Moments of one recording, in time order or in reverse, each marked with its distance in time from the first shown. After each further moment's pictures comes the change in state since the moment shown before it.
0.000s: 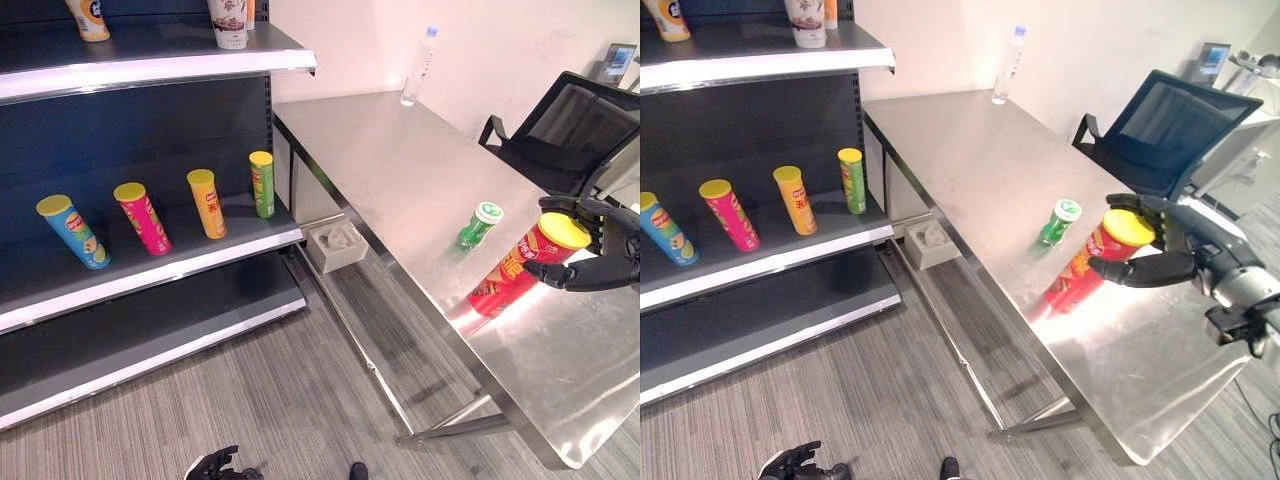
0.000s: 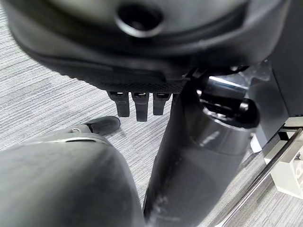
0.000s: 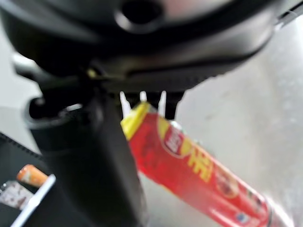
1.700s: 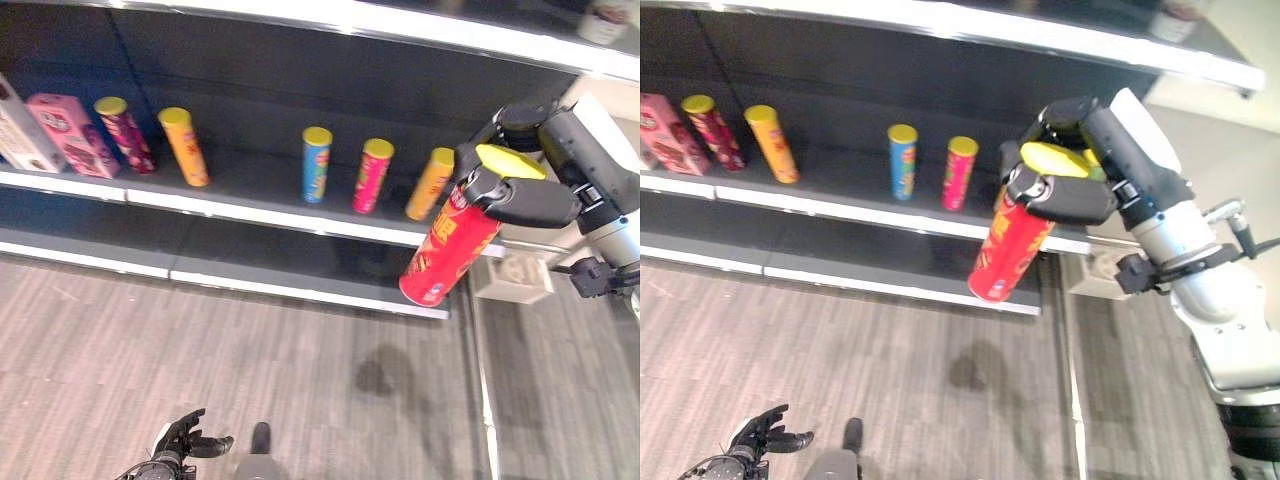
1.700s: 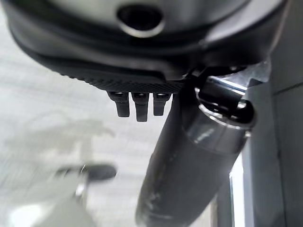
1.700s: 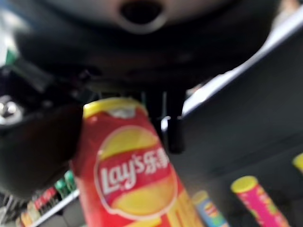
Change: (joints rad) left arm -0.066 0.111 0.102 -0.073 -0.025 -0.026 0.063; right arm -0.320 0.193 0.138 -0.404 -0.479 -0.165 -0.223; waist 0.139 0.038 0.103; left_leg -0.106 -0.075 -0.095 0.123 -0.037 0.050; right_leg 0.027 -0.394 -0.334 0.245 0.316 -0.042
